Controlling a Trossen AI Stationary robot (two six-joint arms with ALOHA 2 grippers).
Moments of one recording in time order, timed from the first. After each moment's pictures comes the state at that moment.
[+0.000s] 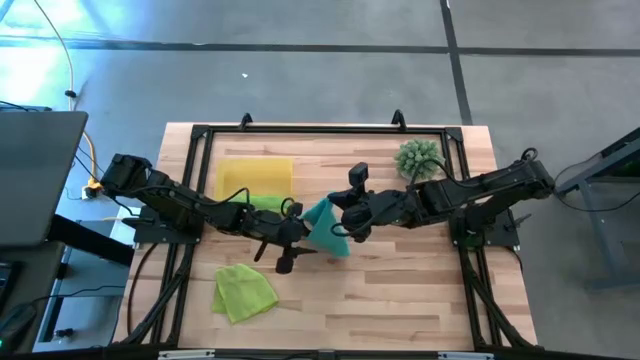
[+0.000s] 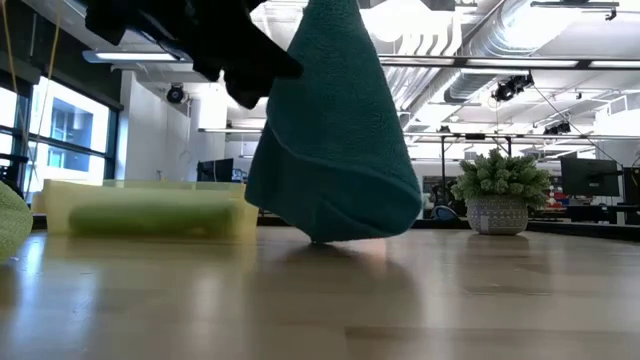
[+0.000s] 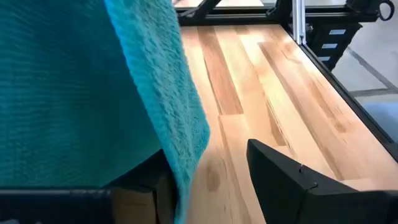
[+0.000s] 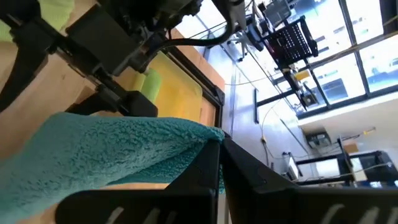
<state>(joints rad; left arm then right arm) -0.14 1.49 0.73 0.30 -0.10 -0.07 0.29 1.50 1.46 -0.45 0.60 -0.69</state>
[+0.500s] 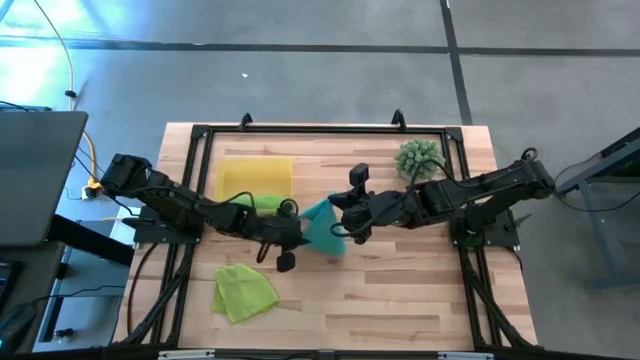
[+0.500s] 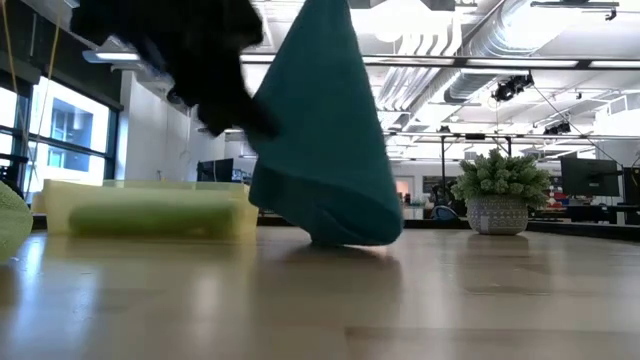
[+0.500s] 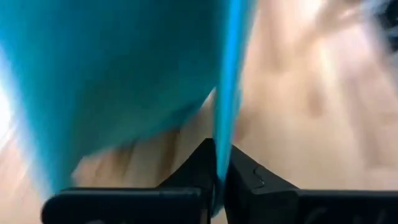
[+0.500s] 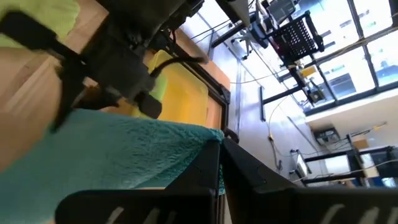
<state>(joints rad) -0.15 1.49 0.73 0.09 -0.23 -0.33 0.29 1.50 1.46 -0.46 0.59 -0.64</state>
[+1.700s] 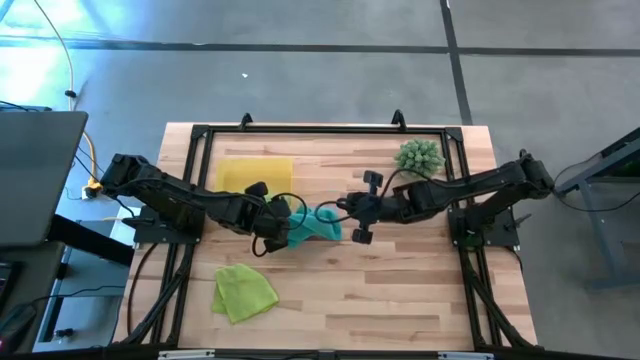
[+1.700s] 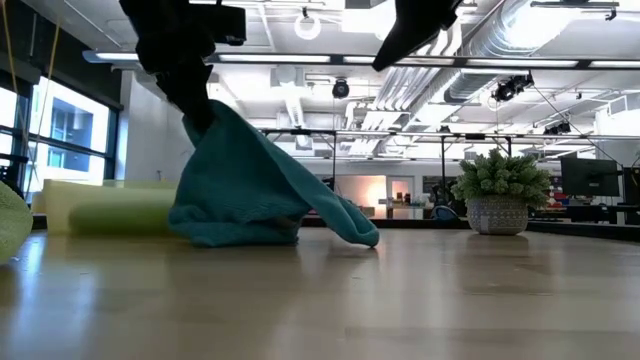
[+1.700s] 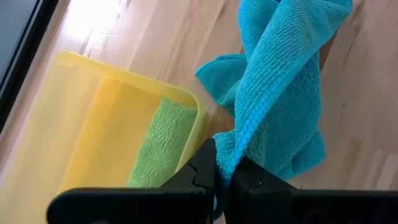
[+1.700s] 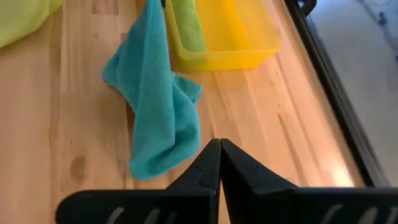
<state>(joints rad) -0.14 1.49 1.07 -0.88 -0.51 -0.52 0.20 1.50 1.27 -0.66 0.45 0.13</state>
